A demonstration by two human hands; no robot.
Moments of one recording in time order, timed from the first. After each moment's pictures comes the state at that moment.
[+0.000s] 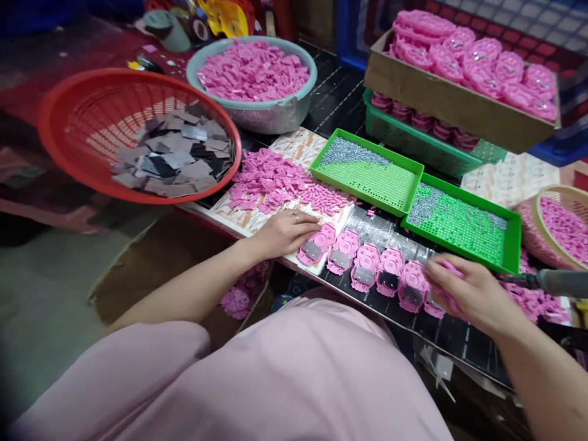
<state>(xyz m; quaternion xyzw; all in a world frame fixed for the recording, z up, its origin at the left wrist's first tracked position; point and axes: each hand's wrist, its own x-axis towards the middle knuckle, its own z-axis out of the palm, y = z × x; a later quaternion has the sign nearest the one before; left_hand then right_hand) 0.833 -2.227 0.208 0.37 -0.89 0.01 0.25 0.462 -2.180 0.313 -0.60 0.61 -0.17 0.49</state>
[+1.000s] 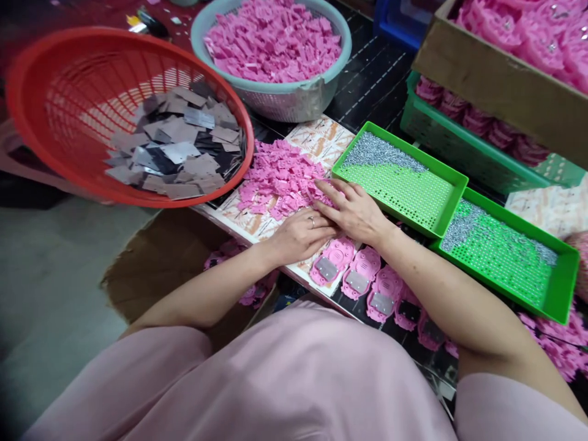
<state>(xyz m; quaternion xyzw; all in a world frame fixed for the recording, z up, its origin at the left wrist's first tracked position) 0.831 -2.237 0.205 0.39 -0.87 0.01 0.29 0.652 -2.329 0.227 -0.98 0.12 -0.13 -0.09</state>
